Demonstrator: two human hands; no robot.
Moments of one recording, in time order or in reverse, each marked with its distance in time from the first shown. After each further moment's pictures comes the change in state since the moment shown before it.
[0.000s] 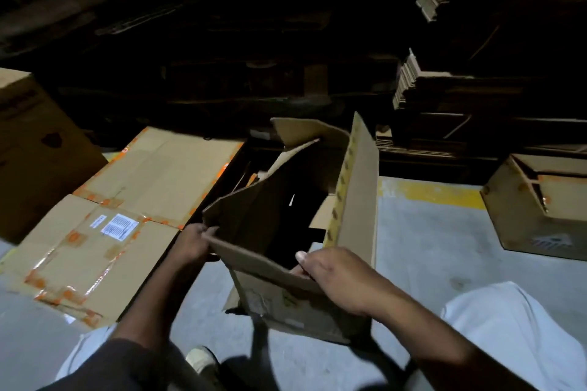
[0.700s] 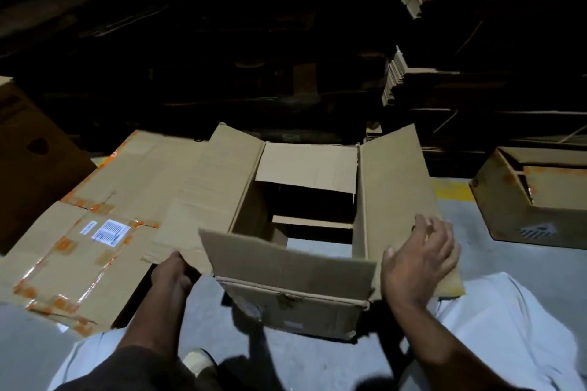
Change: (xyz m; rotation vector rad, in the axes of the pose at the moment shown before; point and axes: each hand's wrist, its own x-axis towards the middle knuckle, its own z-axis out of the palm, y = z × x) left_hand 0.073 -0.092 0.003 -0.894 0.241 -0.489; right_hand -0.001 0.113 0.006 -0.383 1.136 0.594
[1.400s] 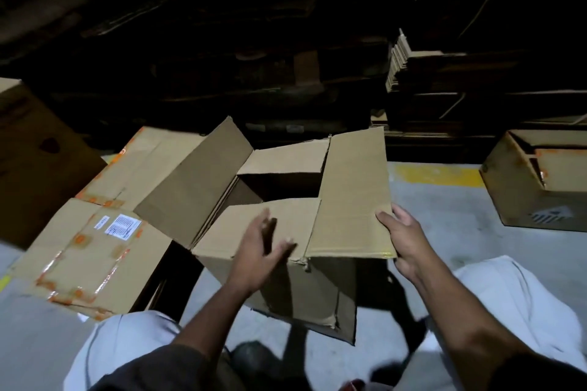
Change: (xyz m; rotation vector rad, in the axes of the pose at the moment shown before) left_hand -0.141 -0.073 0.049 1.095 -0.594 1.014; right_hand 0.033 -0.007 0.001 1.230 -0.763 0.488
